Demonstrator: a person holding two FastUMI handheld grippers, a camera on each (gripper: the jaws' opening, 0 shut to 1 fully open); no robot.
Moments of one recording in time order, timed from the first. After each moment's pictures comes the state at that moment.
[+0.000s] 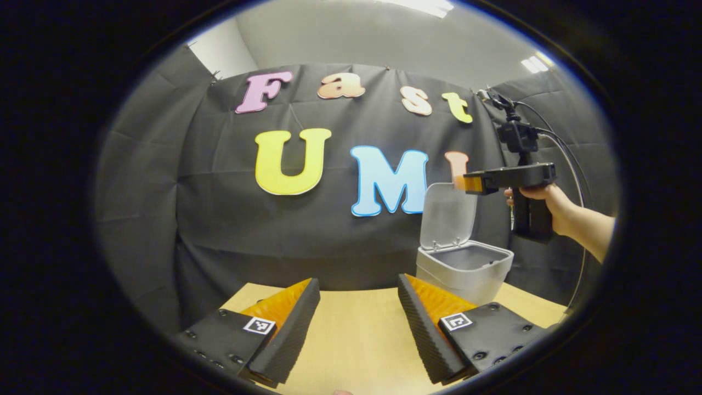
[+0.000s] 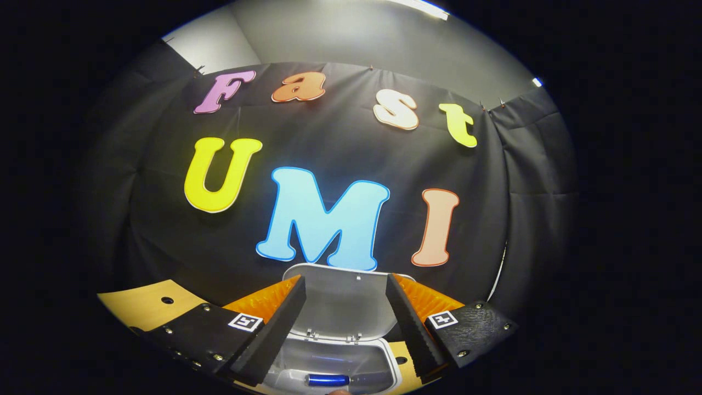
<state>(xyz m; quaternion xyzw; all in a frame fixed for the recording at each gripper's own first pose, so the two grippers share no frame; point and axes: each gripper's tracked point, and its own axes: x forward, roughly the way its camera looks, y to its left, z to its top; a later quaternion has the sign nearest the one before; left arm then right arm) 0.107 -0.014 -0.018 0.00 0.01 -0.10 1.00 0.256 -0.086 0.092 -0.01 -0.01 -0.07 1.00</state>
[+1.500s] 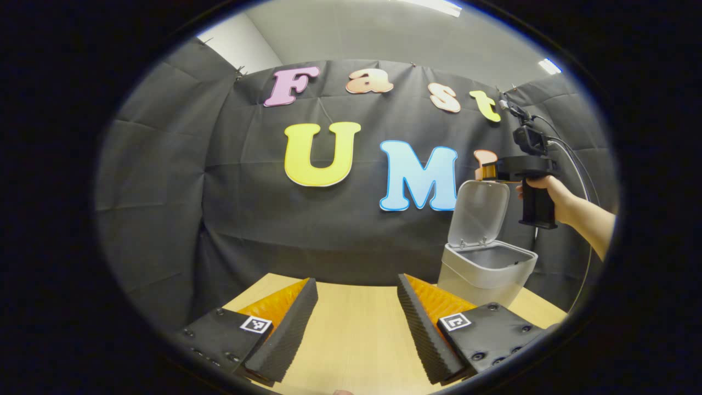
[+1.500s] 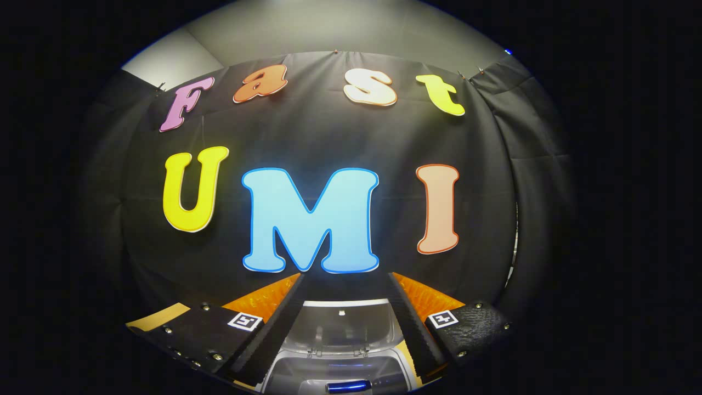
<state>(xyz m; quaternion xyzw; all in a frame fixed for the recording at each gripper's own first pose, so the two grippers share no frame) 0.108 0.000 -0.031 -0.02 0.01 -0.03 1.00 0.300 -0.107 0.077 0.08 0.01 -0.06 1.00</state>
